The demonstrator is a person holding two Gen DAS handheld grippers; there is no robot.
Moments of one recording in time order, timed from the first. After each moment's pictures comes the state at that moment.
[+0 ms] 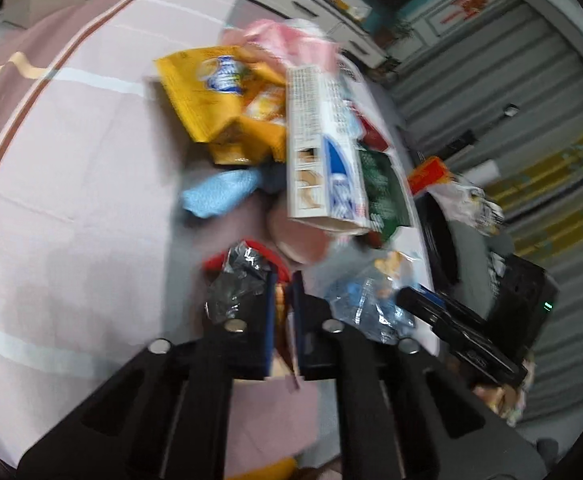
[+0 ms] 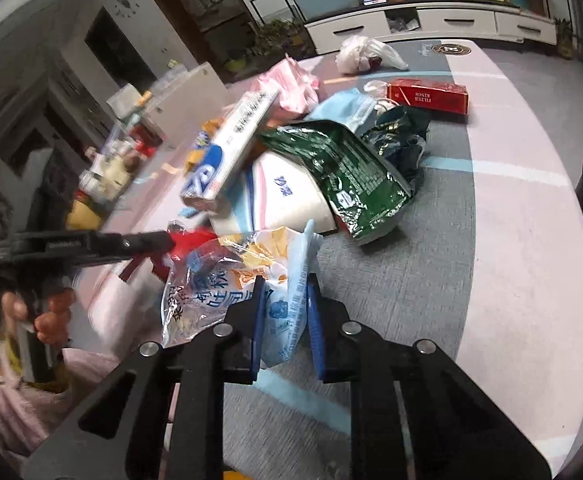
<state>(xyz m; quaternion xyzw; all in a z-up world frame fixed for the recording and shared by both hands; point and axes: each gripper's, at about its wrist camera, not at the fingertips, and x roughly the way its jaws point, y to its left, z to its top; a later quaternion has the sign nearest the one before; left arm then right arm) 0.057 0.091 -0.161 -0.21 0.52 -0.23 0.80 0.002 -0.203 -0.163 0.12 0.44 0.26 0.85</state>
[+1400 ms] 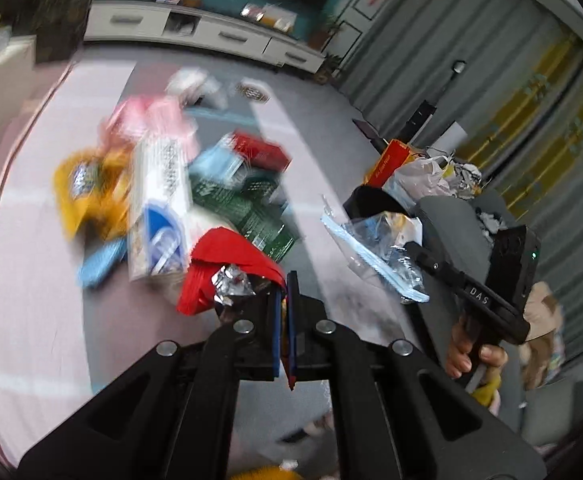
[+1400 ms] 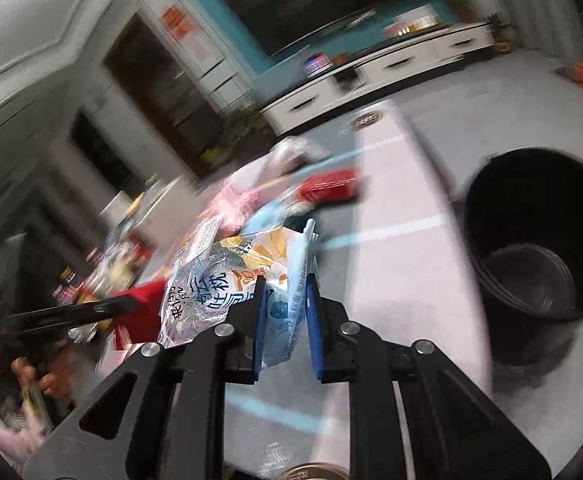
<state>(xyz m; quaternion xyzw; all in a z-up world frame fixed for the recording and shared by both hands) 0.035 -0.003 -0.078 -0.10 0.45 -0.29 0.84 -0.027 -0.339 -0.115 0.22 0.33 0.12 0.91</state>
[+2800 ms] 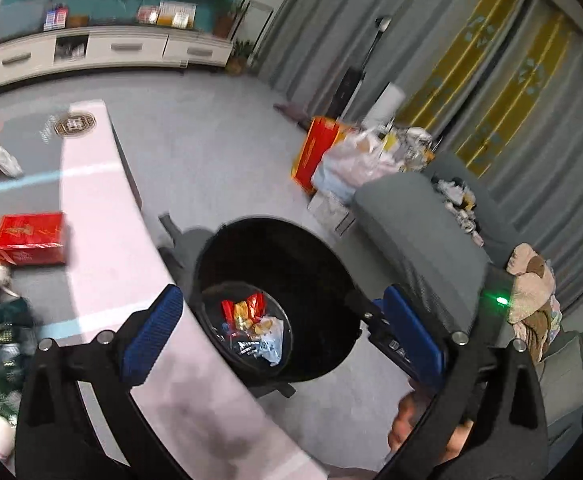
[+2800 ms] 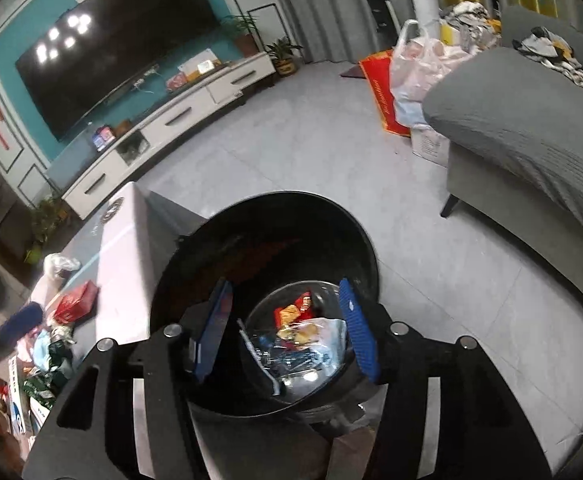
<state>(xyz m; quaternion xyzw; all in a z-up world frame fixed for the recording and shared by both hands) 0.096 -0.247 -0.084 -0.06 0.41 -0.41 0.81 -0.014 -0.468 -0.153 0.26 0.34 -0.19 0.88</state>
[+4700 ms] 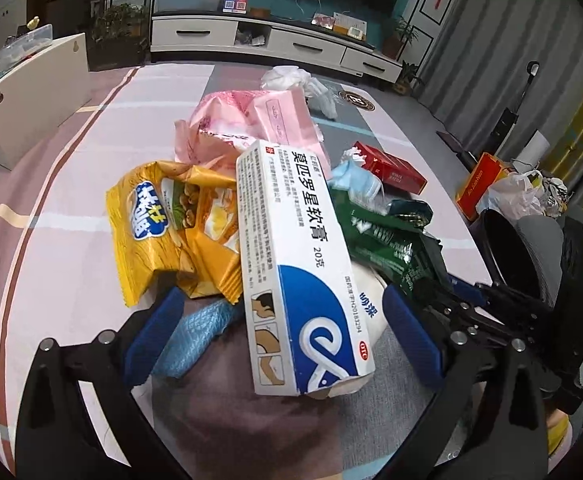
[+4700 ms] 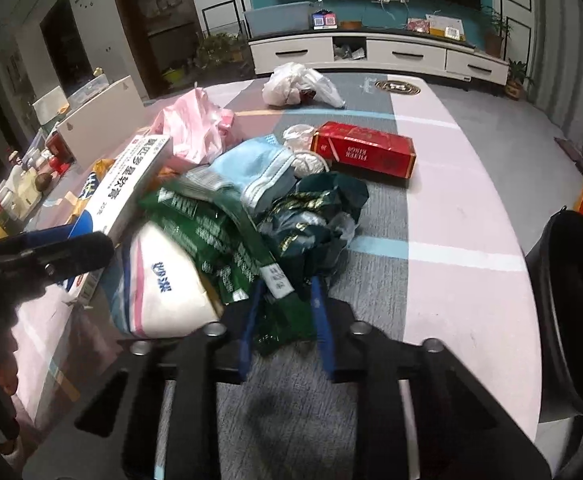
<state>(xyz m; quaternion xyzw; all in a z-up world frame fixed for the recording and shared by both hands) 0.100 0.011 -0.160 -0.06 0.44 -0.14 0.88 0.077 -0.196 -0.178 0.04 0.43 0.14 0.89</state>
